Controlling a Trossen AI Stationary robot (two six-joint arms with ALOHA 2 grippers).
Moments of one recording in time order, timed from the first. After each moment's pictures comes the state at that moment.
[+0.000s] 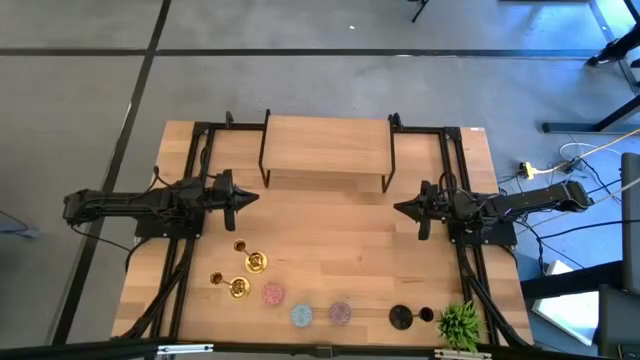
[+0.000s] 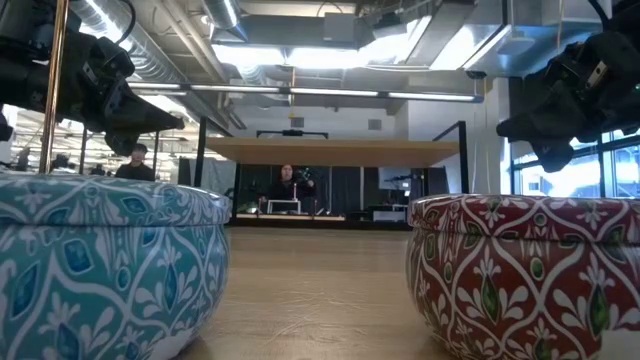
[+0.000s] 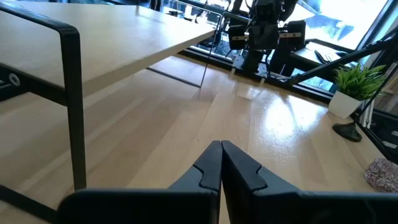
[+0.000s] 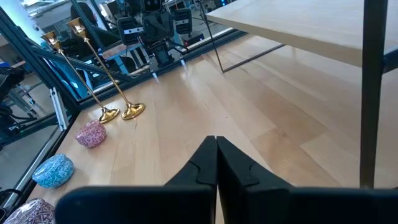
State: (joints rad) left arm 0.11 0.20 0.01 0.03 -0.10 -0.29; right arm 0.18 0.27 0.01 0.06 0.31 0.46
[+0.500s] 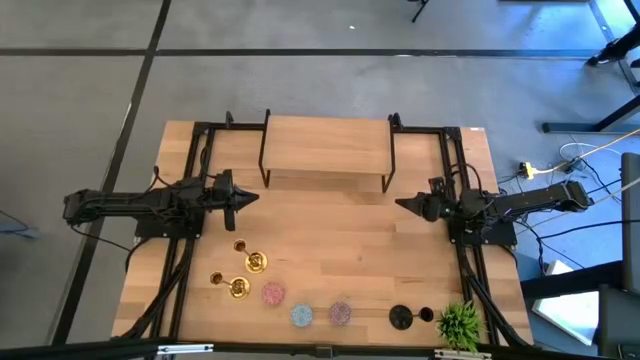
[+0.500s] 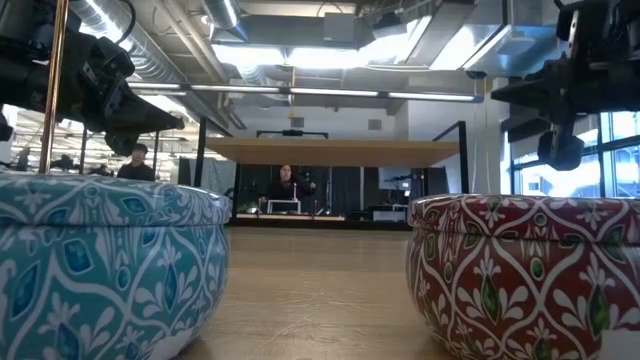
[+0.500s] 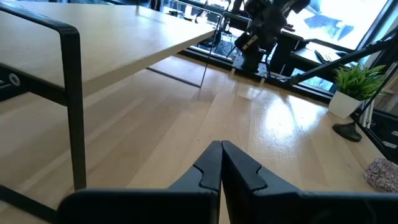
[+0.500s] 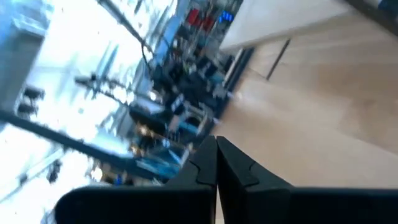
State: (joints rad) left arm 0.11 0.20 0.01 0.03 -0.10 -0.29; right arm 0.18 0.27 0.01 0.25 0.34 1.11
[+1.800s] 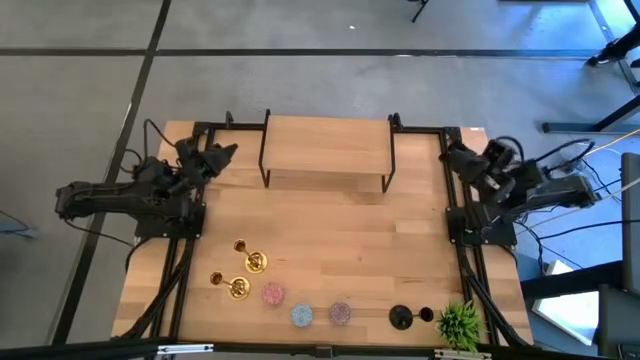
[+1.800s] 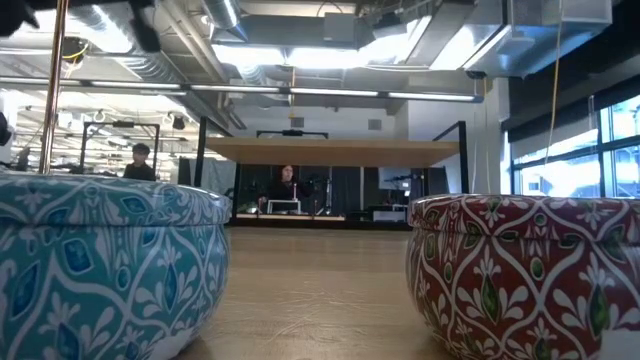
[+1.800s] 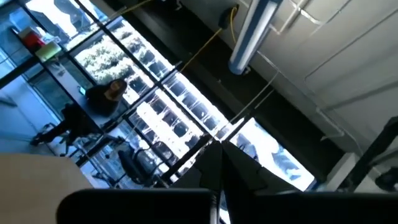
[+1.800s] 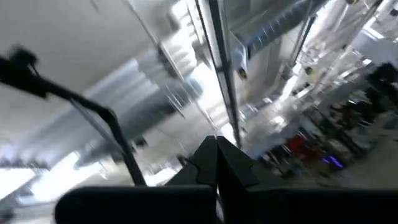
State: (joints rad) left arm 0.12 0.43 0.35 0.56 -0.31 -0.76; right arm 0.18 0.46 0.50 0.66 0.28 0.50
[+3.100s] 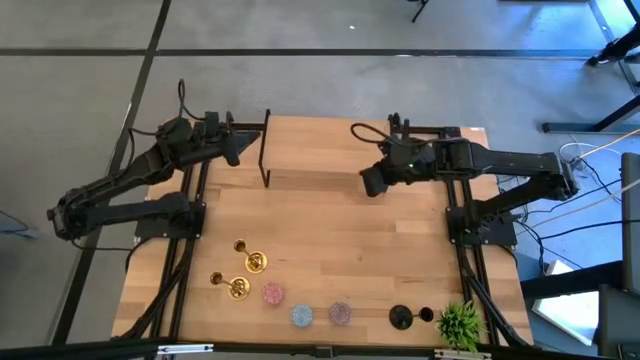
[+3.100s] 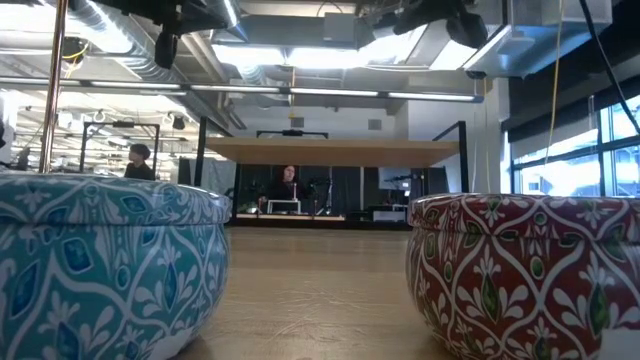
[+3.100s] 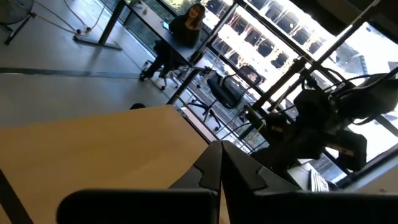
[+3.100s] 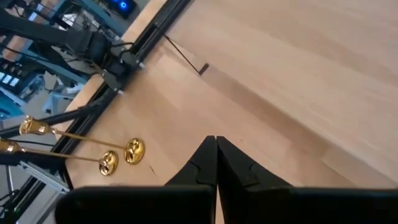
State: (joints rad) left arm 0.55 0.68 0.71 -0.08 0.11 -0.68; right arm -0.01 1.29 1.32 -0.74 0.21 0.86
